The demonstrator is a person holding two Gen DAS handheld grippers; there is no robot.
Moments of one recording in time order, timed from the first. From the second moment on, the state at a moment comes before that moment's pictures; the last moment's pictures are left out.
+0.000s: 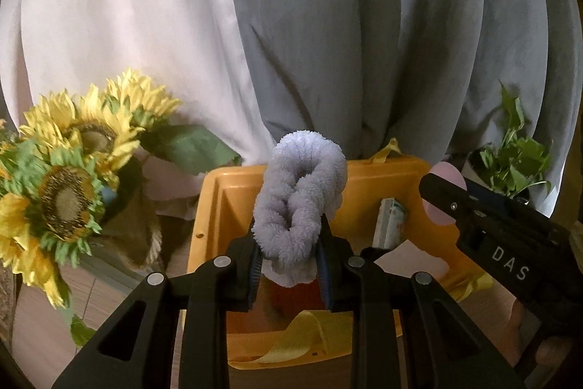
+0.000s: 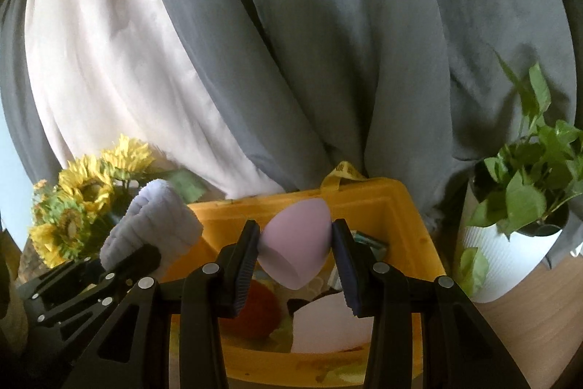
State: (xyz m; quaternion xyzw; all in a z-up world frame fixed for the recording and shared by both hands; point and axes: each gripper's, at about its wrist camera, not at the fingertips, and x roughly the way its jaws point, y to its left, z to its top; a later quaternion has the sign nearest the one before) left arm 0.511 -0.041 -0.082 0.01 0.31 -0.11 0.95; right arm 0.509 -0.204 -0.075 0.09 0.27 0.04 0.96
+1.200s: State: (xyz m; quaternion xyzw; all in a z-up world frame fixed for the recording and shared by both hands) left arm 0.393 -0.025 -0.024 0.01 0.23 -0.04 0.97; right arm 0.400 -0.207 -0.031 0.05 0.24 -0.02 0.97
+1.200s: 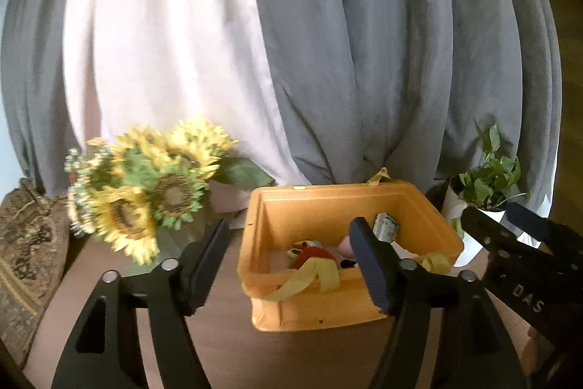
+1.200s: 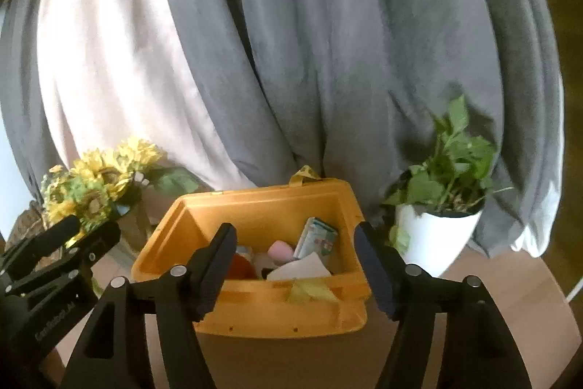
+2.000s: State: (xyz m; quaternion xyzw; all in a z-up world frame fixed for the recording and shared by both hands) left arm 0.233 -0.022 0.011 0.01 0.17 0.03 0.98; right arm 0.251 -0.212 0.000 0.04 0.22 -0.01 0.98
